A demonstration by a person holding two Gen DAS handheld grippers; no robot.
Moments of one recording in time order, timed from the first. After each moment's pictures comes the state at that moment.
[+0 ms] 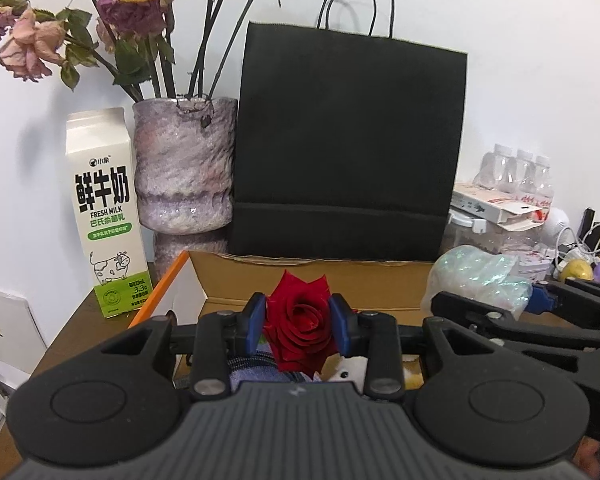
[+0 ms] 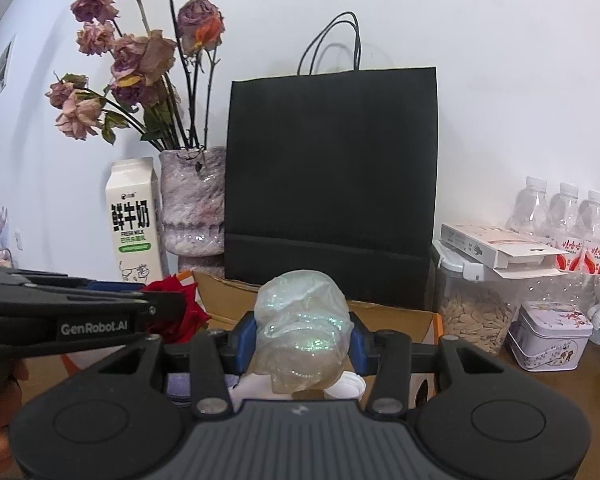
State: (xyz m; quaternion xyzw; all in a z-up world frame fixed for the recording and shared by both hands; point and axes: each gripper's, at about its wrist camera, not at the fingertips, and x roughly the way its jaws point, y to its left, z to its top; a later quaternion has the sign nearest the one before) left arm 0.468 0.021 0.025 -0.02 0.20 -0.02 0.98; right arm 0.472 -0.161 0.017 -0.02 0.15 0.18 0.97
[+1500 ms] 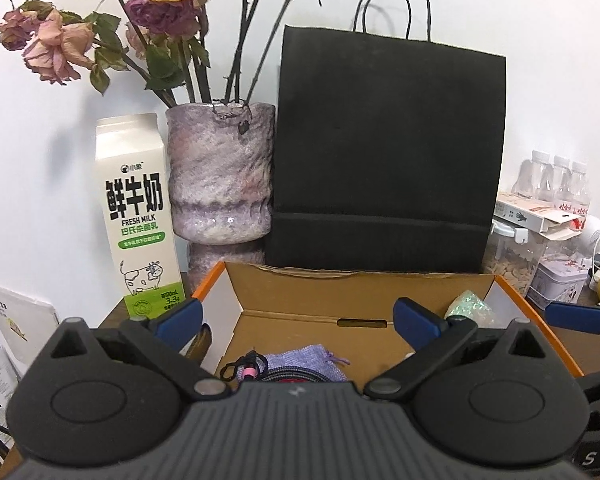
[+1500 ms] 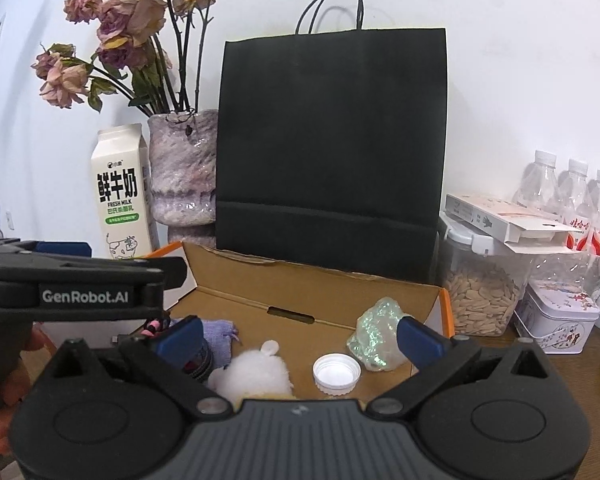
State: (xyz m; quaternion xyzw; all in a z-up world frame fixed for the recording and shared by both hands) left arm 0.474 0.031 0.022 -0.01 0.18 0.03 0.98; right arm 0.487 -0.152 0.005 -0.04 0.20 0.17 0.96
